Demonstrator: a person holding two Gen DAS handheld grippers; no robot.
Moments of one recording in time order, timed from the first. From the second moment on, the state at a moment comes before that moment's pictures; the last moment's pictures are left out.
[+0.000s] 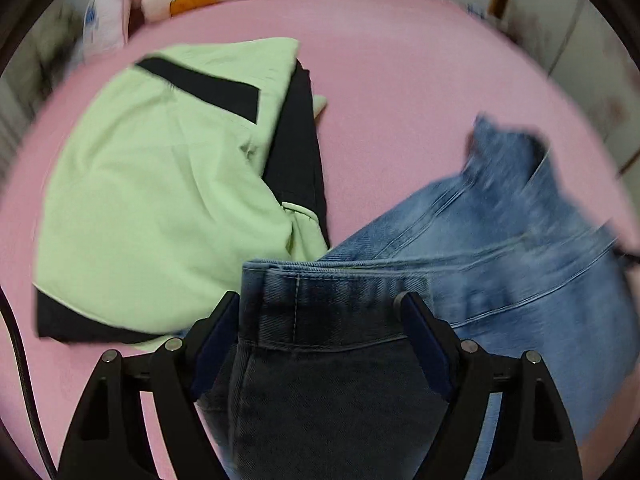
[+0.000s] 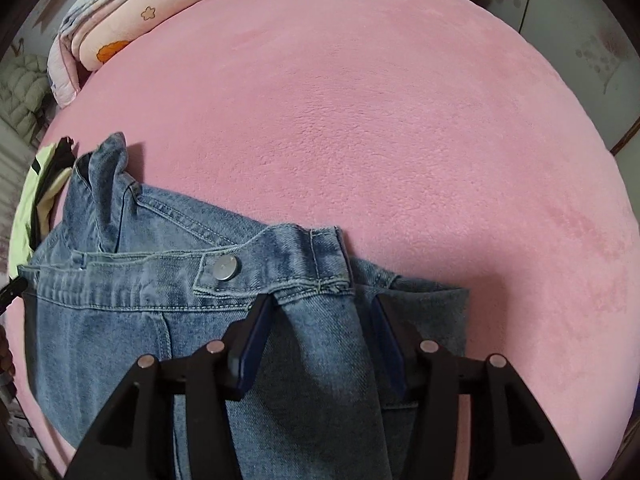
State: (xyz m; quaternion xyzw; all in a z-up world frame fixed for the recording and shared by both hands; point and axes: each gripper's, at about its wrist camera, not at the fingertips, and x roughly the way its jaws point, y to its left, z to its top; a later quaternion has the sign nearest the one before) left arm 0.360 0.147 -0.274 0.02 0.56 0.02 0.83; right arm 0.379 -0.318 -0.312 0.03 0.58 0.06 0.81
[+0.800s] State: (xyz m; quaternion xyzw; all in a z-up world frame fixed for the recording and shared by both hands) left arm 0.368 0.121 -0.287 0.10 0.50 0.16 0.85; right arm 0.352 -0.314 -0.307 0.02 0.52 -0.05 0.85
